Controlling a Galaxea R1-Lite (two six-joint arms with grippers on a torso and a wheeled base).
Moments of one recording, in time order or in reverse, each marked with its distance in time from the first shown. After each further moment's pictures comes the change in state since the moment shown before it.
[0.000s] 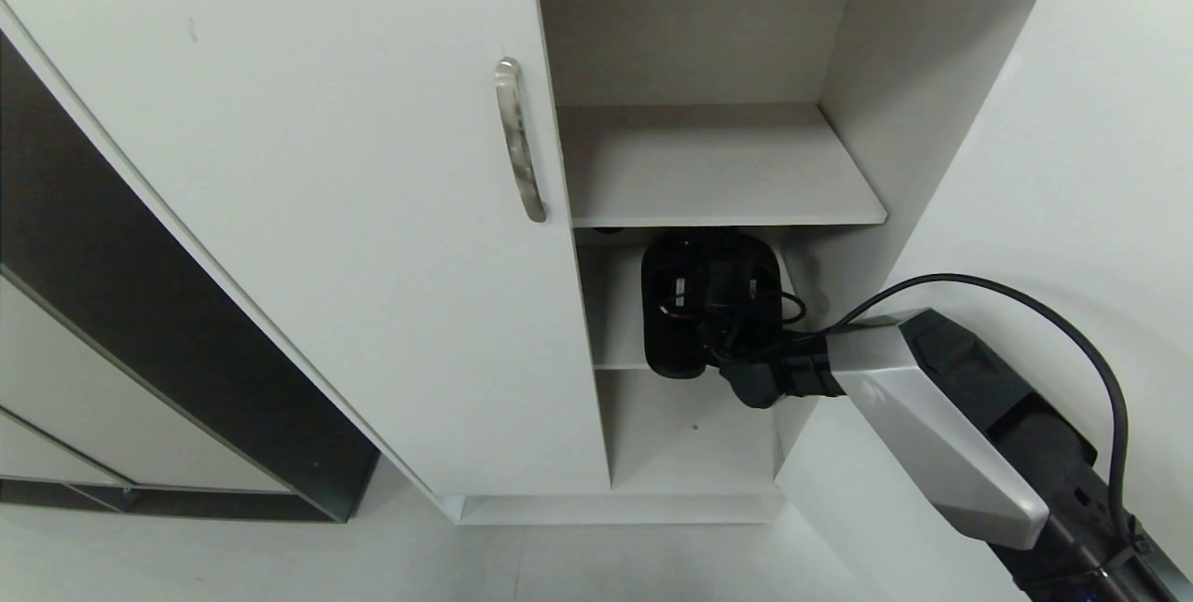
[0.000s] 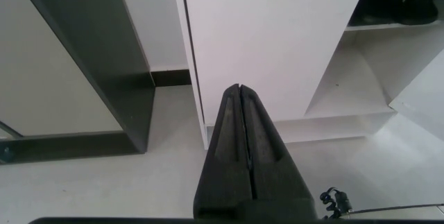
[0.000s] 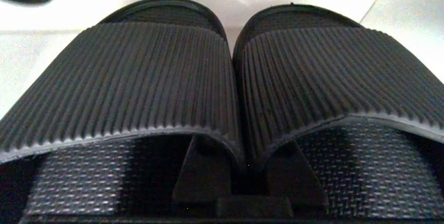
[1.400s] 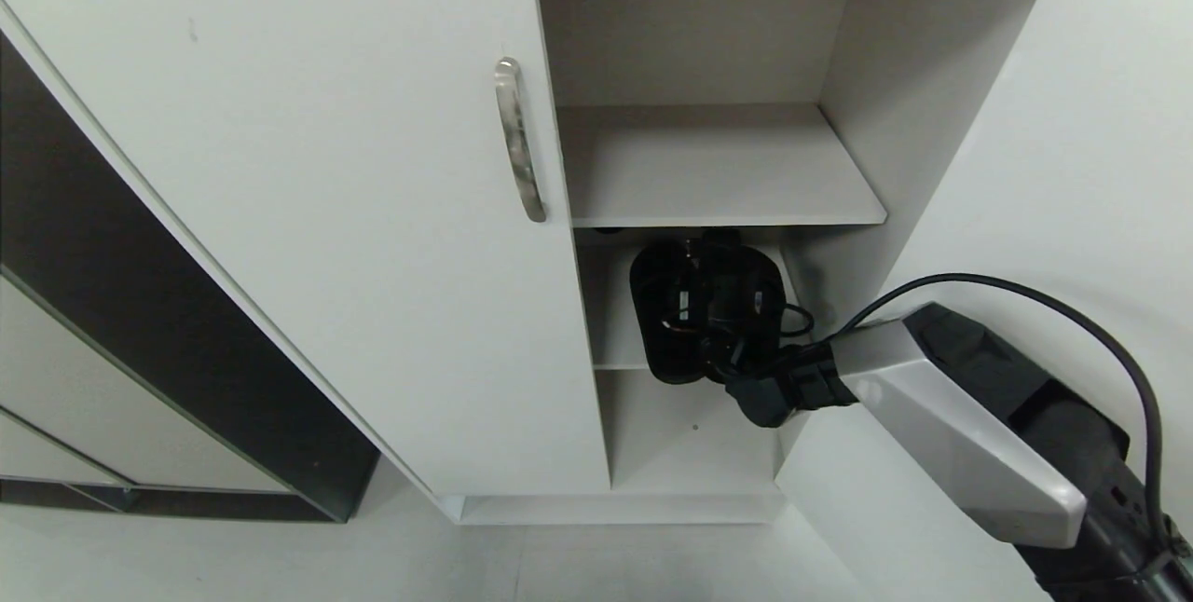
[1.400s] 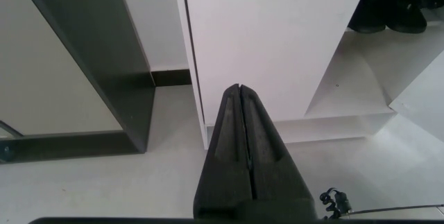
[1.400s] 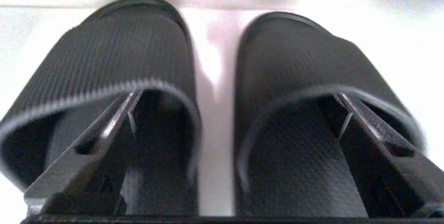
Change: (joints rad) left arm 0.000 0.000 0.000 0.000 0.001 -0.002; right arm 0.024 -0.079 0.215 -0.112 -0.033 -0.020
